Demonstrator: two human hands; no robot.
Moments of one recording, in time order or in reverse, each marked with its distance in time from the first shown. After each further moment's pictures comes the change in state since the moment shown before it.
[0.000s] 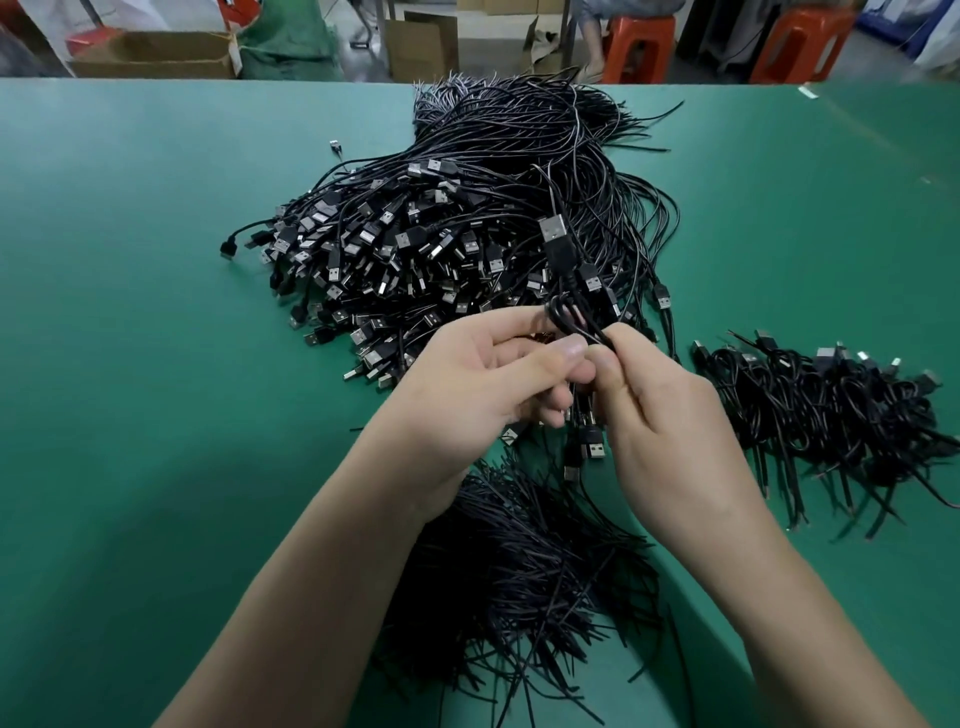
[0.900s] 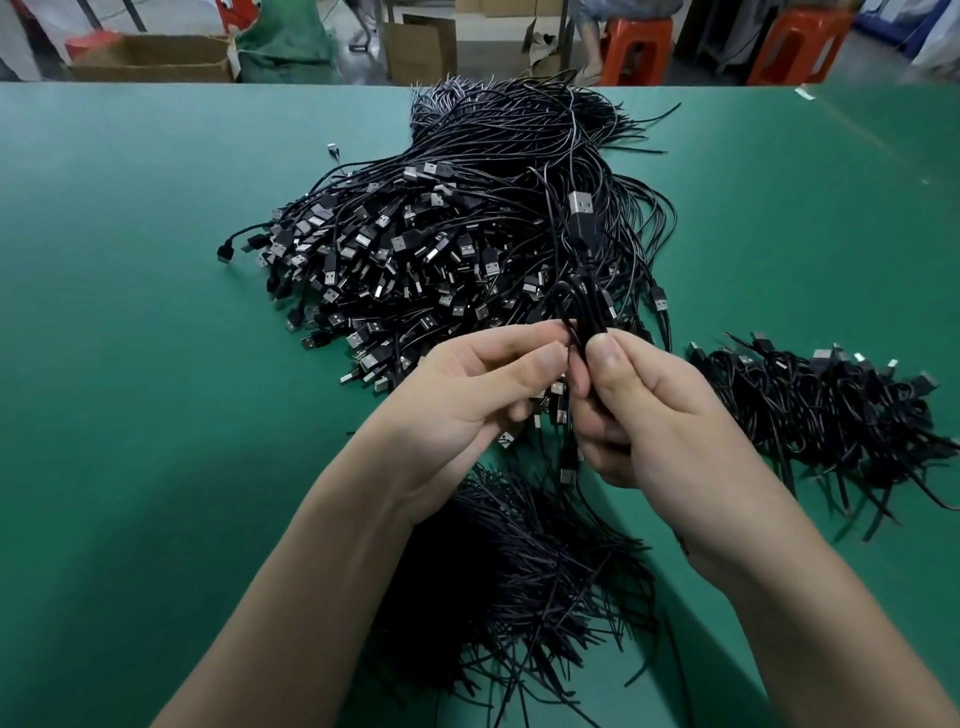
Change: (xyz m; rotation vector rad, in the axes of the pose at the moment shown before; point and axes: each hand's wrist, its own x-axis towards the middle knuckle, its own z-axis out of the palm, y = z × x) left_hand 0.007 -0.014 -0.006 -0.227 -0.029 -0.025; right_hand 0.002 -0.014 -0.012 0.652 -0.243 0.197
